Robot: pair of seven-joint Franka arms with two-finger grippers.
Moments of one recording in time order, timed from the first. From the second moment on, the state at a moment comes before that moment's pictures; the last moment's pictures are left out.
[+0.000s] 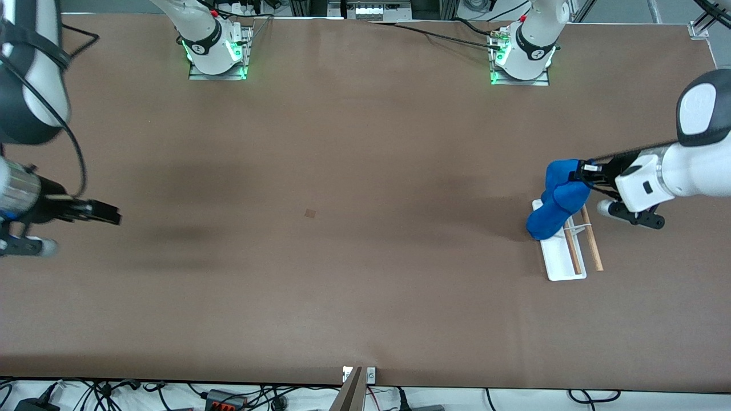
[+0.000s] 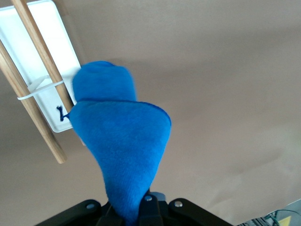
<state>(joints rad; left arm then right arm) 0.31 0.32 -0.33 -1.58 -0.16 1.54 0.17 -0.04 0.38 0.03 -1.28 -0.03 1.63 0.04</state>
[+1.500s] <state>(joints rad) 0.49 0.62 -0.29 -1.34 -0.13 1.54 0.46 -0.03 0.04 -0.02 -1.70 -0.03 1.78 -0.02</state>
